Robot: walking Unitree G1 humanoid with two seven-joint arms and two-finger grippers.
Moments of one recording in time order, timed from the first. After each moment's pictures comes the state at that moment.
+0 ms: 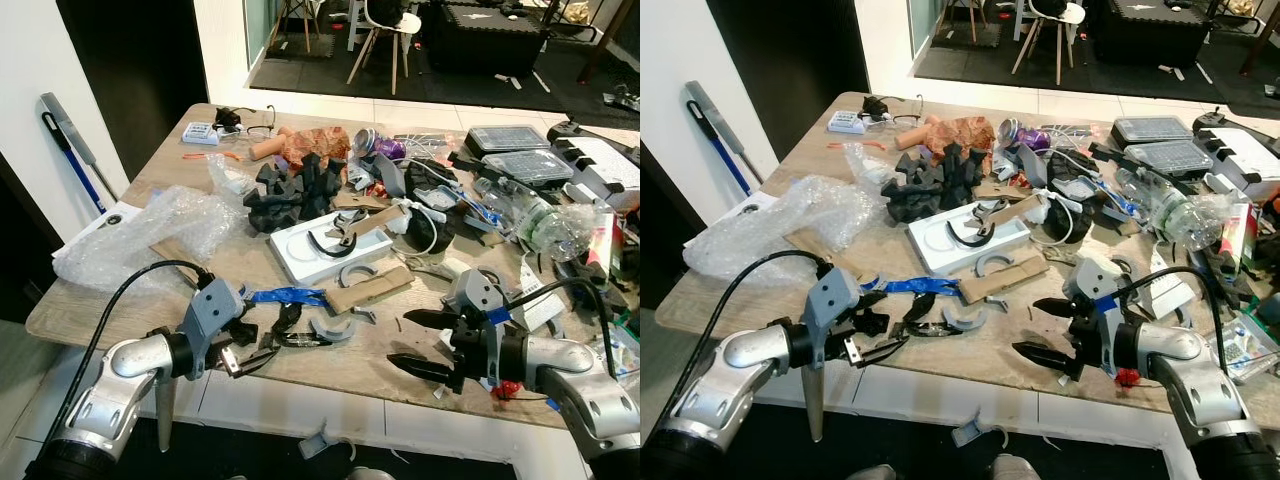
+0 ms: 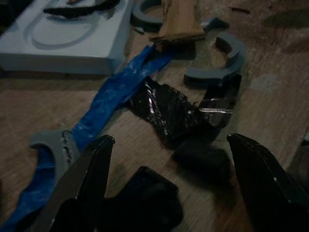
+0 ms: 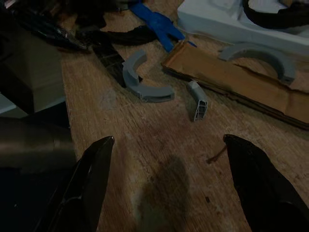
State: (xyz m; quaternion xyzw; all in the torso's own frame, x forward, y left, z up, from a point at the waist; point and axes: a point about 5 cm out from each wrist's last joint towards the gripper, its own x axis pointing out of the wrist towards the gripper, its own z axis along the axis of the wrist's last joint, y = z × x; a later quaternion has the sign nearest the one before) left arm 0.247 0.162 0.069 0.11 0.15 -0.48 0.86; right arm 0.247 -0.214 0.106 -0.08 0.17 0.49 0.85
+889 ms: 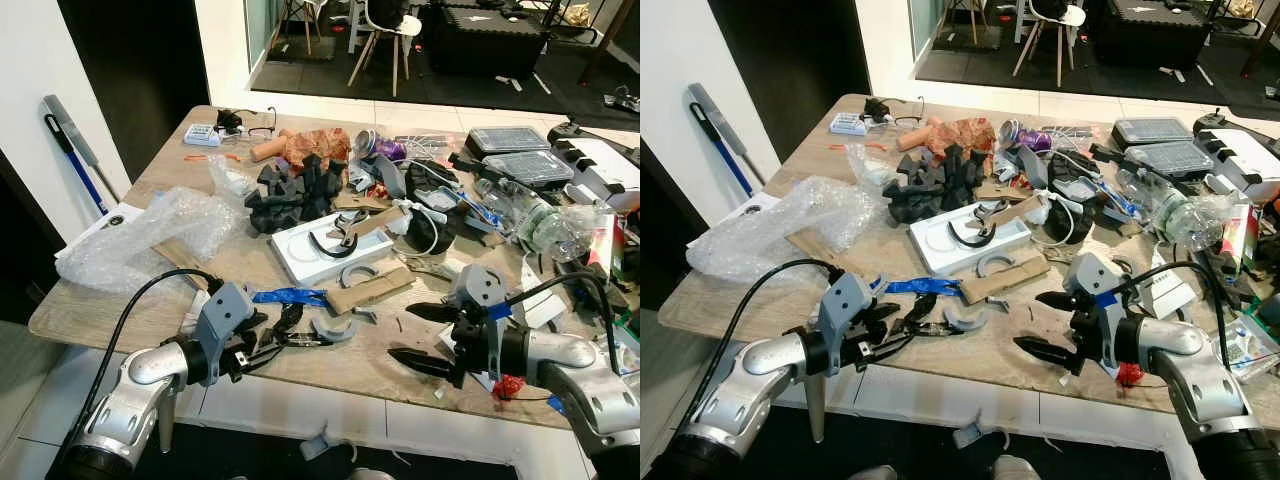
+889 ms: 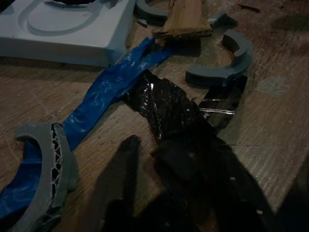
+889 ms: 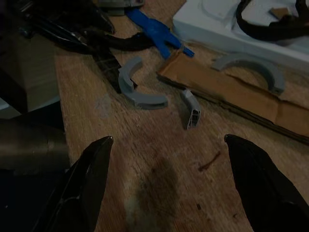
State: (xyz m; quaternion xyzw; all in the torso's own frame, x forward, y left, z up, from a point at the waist) left arm 0.247 0.154 0.063 0.09 0.16 -0.47 0.87; right arm 0.250 -0.213 0.113 -0.10 0.17 0.49 0.85
